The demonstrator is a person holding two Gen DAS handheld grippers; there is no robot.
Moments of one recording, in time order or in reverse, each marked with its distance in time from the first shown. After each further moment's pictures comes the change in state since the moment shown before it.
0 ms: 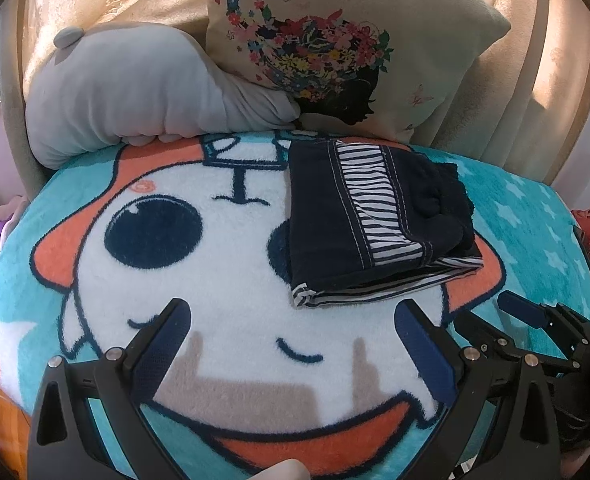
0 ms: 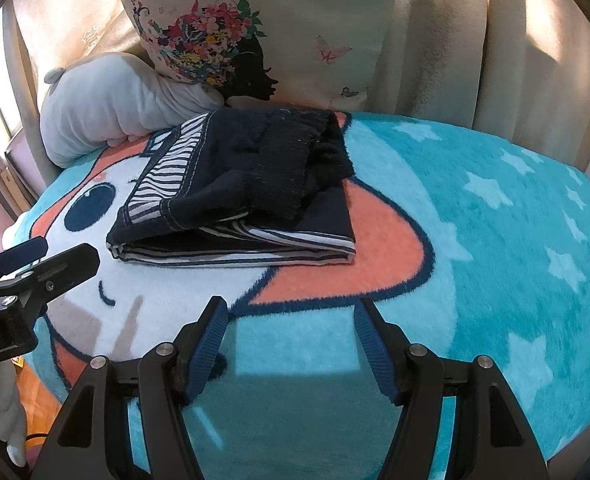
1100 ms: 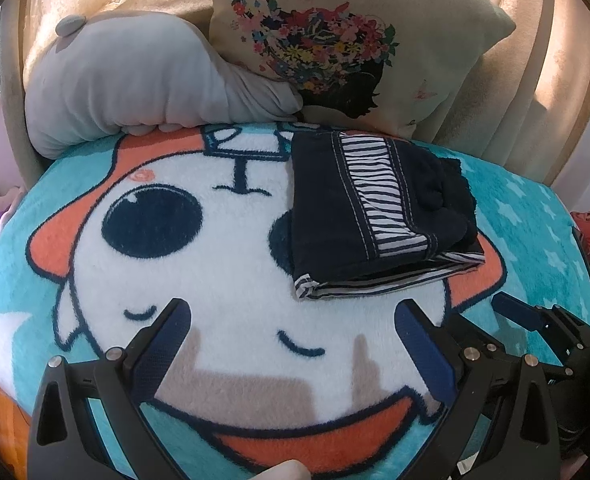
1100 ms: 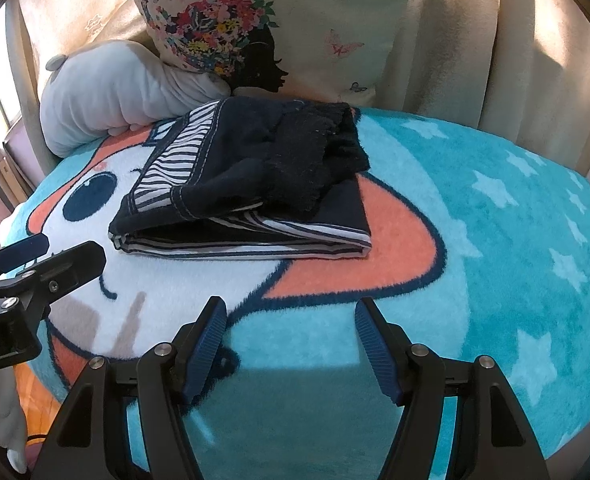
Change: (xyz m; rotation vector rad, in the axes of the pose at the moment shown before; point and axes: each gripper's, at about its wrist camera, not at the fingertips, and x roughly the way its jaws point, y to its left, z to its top) left arm 0.003 0.002 -0.002 -0.023 0.018 -0.007; right arm 0.006 0.012 -0.002 -0.020 0.018 -0.017
